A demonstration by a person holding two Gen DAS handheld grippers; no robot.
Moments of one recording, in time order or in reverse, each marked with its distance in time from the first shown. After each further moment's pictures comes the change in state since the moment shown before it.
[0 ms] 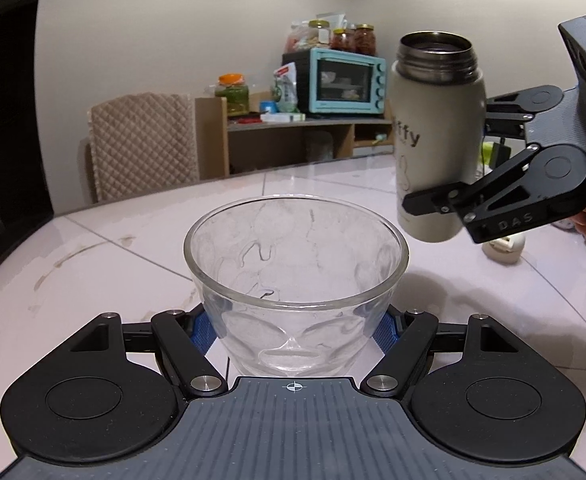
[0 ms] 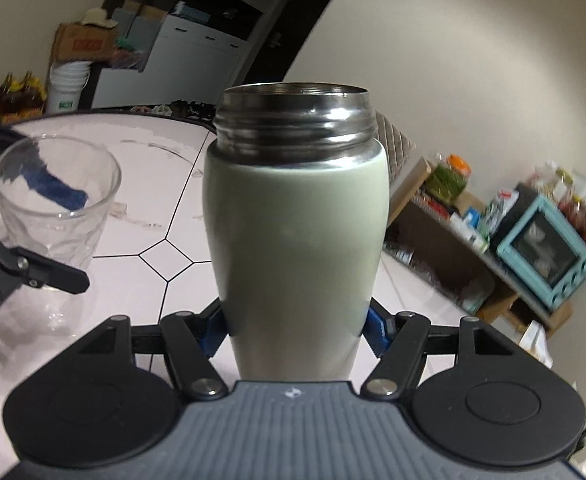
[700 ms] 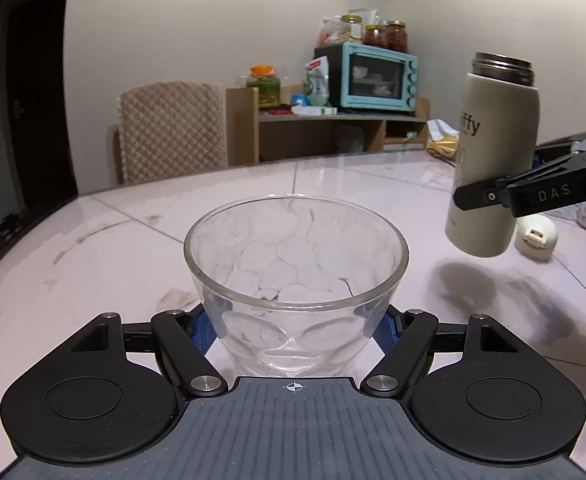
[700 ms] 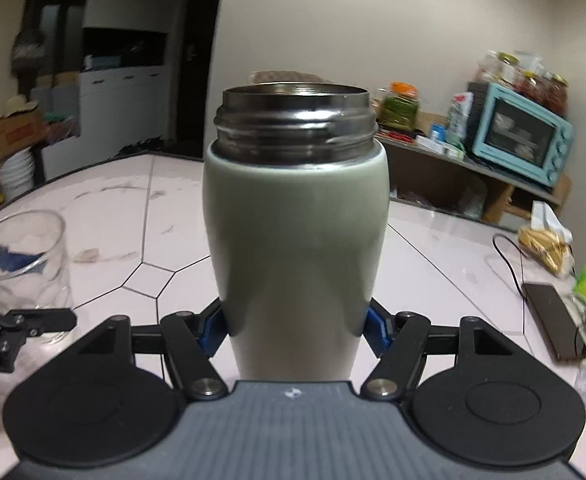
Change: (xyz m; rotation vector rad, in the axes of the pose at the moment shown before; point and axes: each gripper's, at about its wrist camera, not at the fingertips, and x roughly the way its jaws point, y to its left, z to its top) left arm 0.008 0.009 -0.015 -0.042 0.012 0.080; right arm 0.012 -0.046 -0.031 0.415 0.050 0.009
